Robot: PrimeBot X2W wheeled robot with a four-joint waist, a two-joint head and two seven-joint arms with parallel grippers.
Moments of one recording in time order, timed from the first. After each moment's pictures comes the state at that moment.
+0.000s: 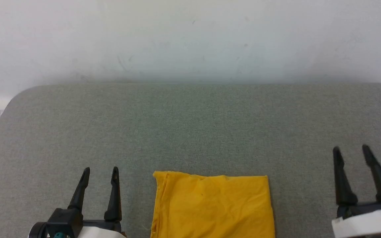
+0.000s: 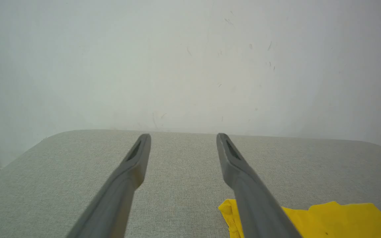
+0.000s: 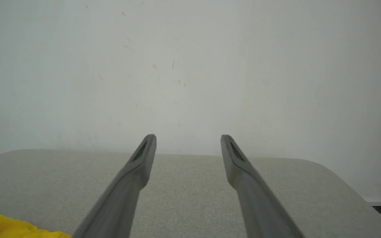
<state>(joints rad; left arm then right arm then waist) 0.14 0.05 0.01 -0.04 -0.11 -0.06 -0.26 0.12 -0.12 -0.09 -0.15 0.18 0.13 -0.16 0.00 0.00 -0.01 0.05</state>
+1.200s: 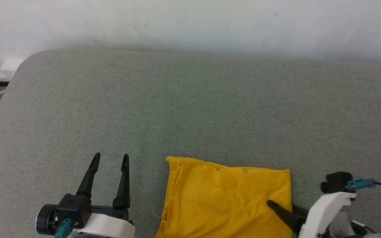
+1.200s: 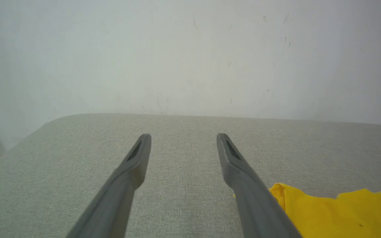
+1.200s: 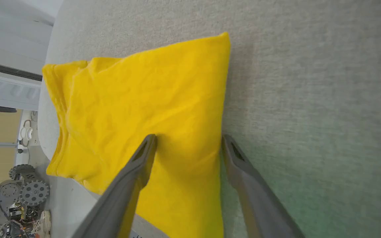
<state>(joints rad) 0.07 0.05 -0.02 -0.01 -0.09 -0.09 -0.26 0.06 -0.13 0.03 0.03 0.71 0.13 0.66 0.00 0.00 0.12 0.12</state>
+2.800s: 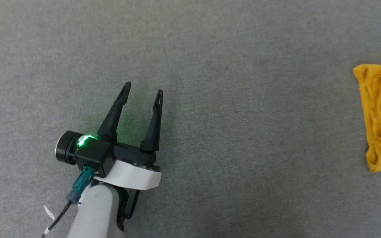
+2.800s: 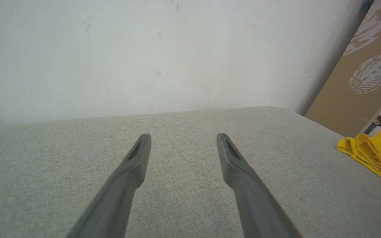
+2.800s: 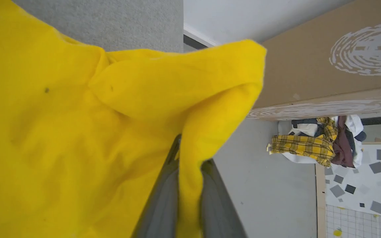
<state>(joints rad) -0.23 0.05 -0.17 -0.05 -0.08 -0.12 -0.26 -0.41 -0.88 0.09 0.48 0.28 0.13 0.18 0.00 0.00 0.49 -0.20</state>
